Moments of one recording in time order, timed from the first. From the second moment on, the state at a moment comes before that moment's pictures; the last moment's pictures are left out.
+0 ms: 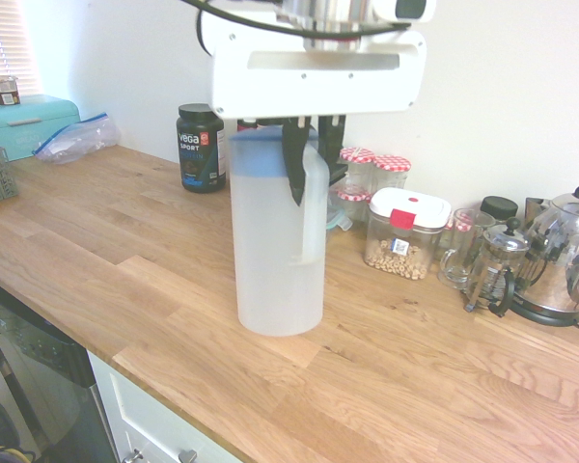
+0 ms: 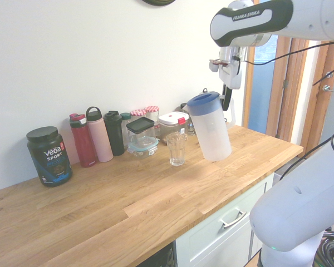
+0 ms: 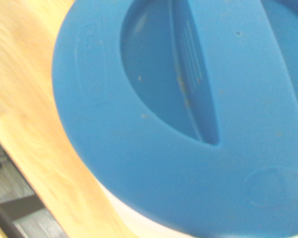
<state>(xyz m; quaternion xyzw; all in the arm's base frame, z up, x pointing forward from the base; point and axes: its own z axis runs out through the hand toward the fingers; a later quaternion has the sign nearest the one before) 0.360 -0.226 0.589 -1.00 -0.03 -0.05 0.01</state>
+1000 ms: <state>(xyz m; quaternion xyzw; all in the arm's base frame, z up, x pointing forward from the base) 0.417 -0.225 0.537 -0.99 -0.07 0.00 -0.07</state>
